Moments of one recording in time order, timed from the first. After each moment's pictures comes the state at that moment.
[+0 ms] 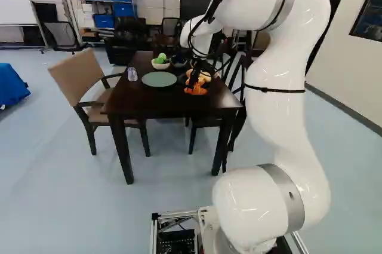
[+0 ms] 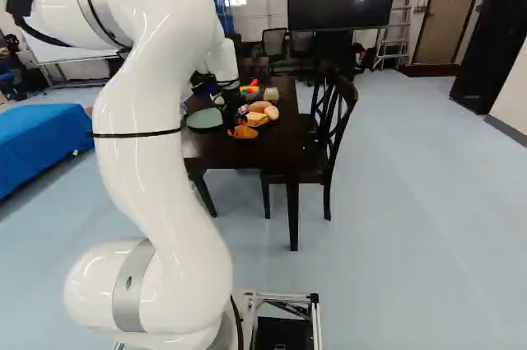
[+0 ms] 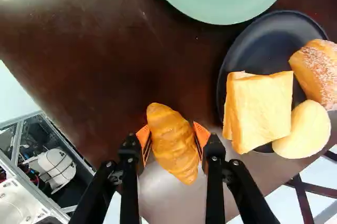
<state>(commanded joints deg) 3.7 -27.2 -78.3 3.4 -37.7 -60.2</state>
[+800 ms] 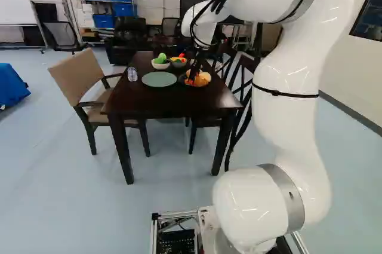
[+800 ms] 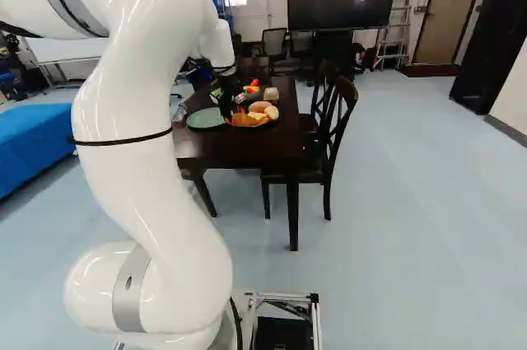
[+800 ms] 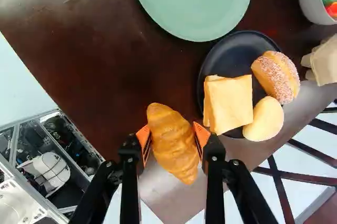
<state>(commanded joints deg) 3.6 -21.7 -78.0 3.4 -37.7 -60.2</state>
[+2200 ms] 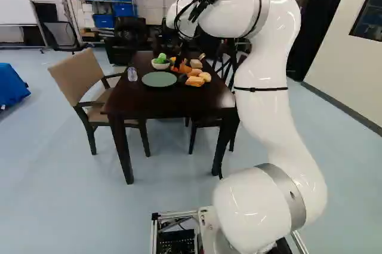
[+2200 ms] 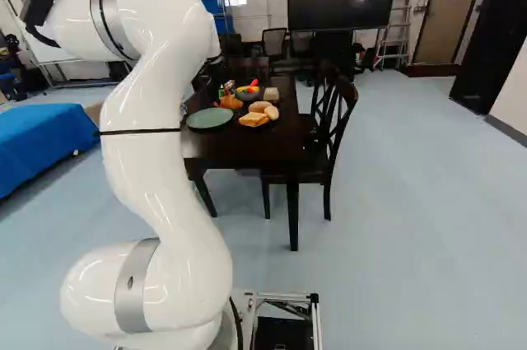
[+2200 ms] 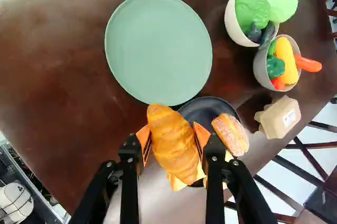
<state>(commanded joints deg) 9.9 -35.0 -99.1 3.4 -38.9 -60.2</state>
